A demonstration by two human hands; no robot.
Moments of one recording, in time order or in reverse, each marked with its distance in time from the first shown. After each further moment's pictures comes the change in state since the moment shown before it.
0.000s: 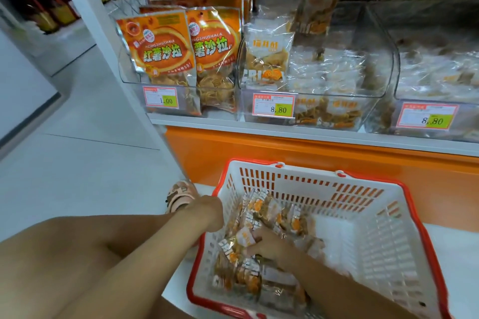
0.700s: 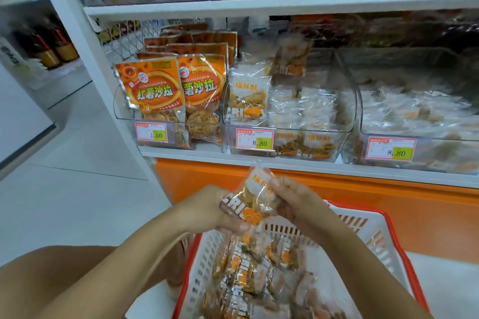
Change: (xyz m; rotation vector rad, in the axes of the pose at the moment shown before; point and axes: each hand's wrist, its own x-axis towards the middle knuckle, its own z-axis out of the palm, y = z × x) left_hand -0.034 -0.001 -0.048 -1.015 0.055 0.548; right_hand -0.132 -0.119 -0.120 0.595 0.129 -0.547
